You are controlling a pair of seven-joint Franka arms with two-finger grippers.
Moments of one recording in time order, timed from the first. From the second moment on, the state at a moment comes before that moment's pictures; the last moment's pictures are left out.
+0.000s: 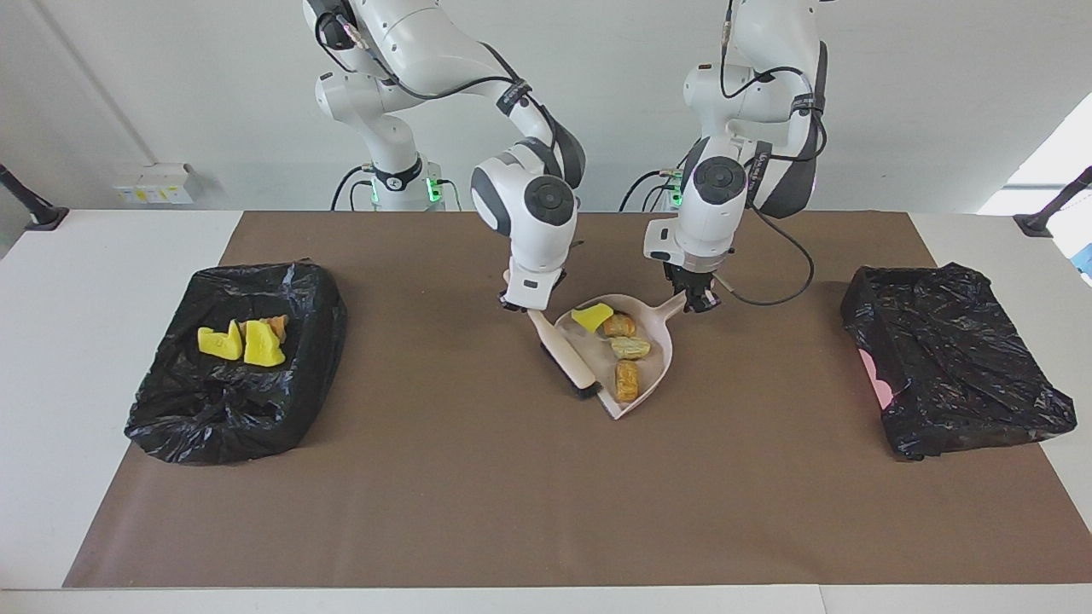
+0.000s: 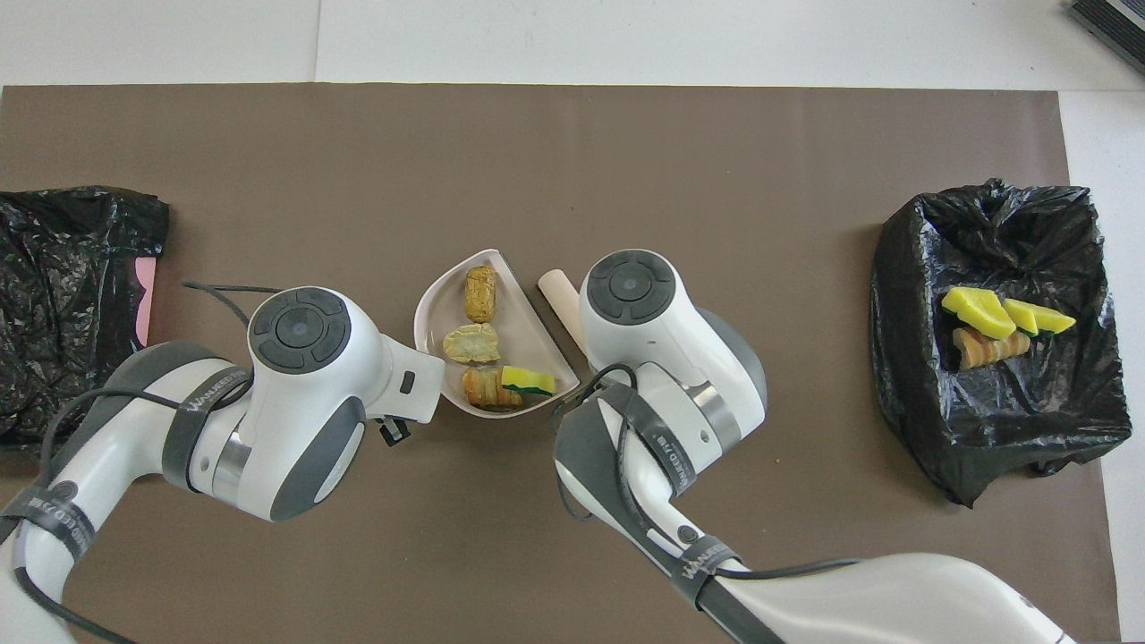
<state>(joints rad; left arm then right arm) -0.31 0.05 -0.14 -2.15 0.06 2.07 0.55 0.31 0.36 0.24 -1.77 -0.06 1.90 0.07</state>
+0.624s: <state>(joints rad) -0.31 0.04 -0.15 -2.14 0.06 2.07 0.26 0.27 0.19 0.25 -1.77 -0.06 1.65 0.21</state>
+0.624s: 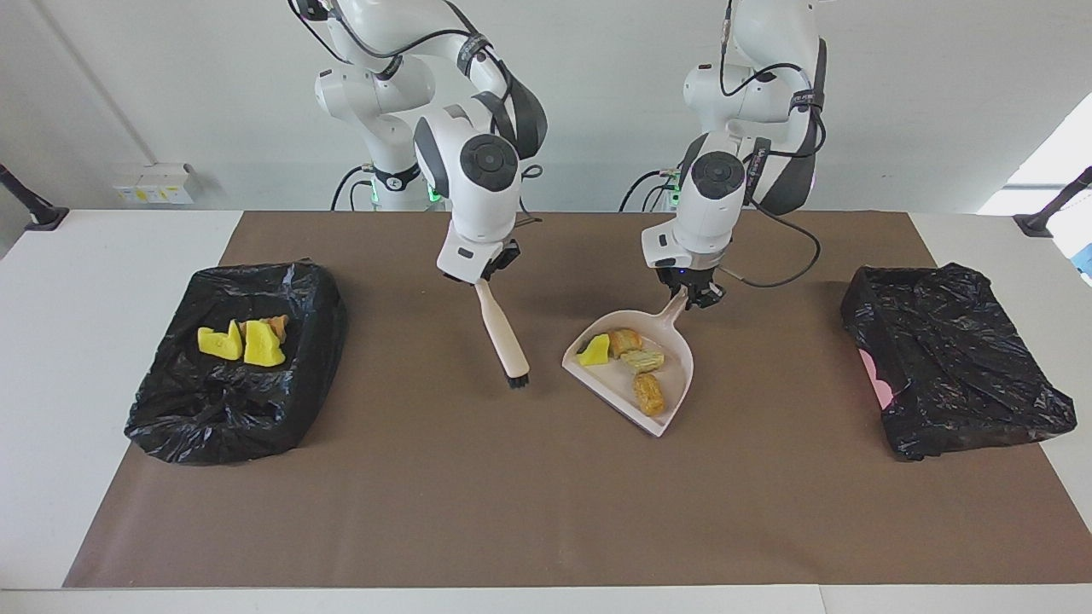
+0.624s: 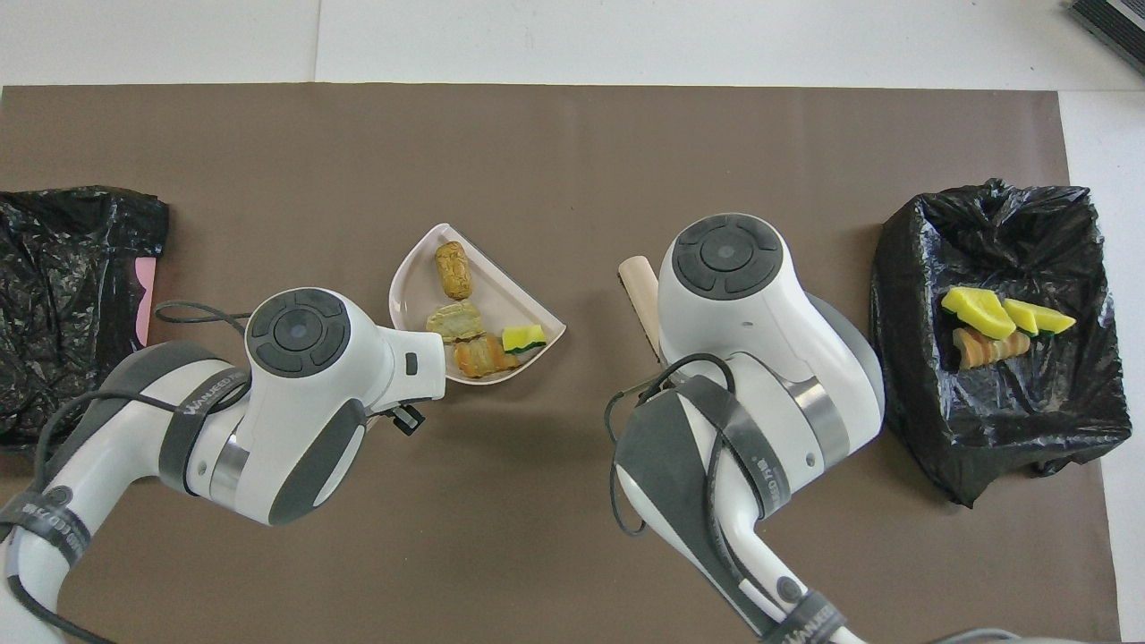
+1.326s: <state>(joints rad) -0.16 -0.11 -0.12 -2.02 0.06 1.93 0.11 0.52 0.03 0.26 -2.03 0.13 1.85 0.69</state>
